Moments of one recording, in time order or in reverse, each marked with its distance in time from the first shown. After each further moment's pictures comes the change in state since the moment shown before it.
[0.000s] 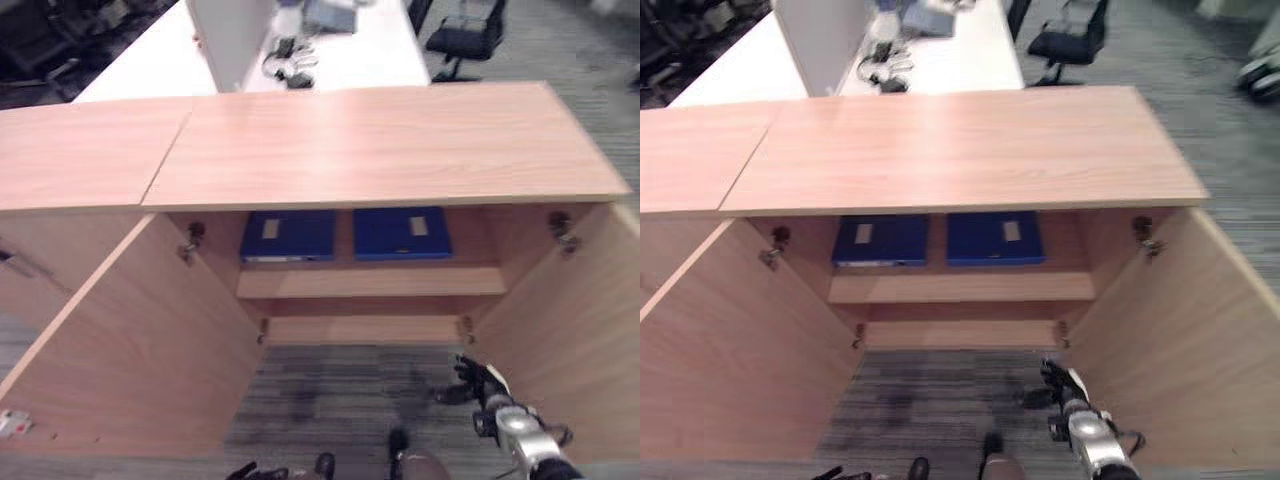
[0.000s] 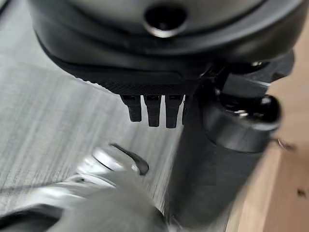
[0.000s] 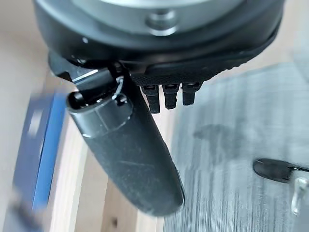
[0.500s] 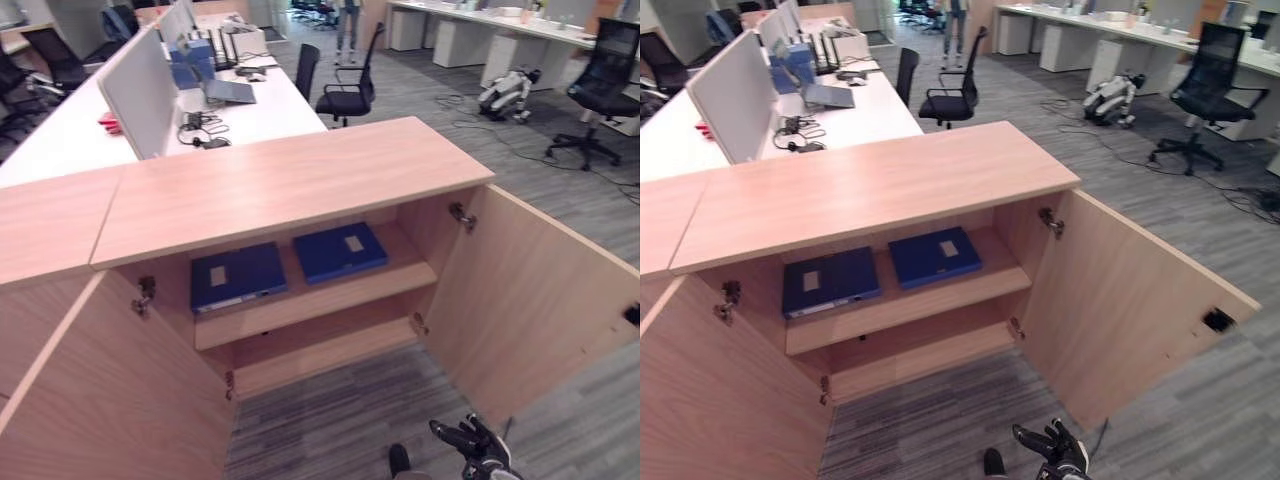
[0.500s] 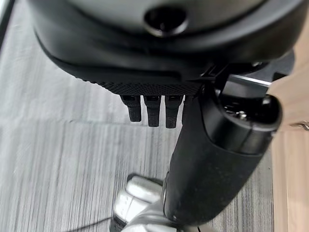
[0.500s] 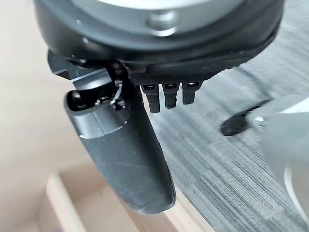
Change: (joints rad) left arm 0.050 -0.032 0.051 0.100 0.029 0.025 0.007; right arm 0.157 0.181 -0.194 0.044 0.281 -0.083 -0.084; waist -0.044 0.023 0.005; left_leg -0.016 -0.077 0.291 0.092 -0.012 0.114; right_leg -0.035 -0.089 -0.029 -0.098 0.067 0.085
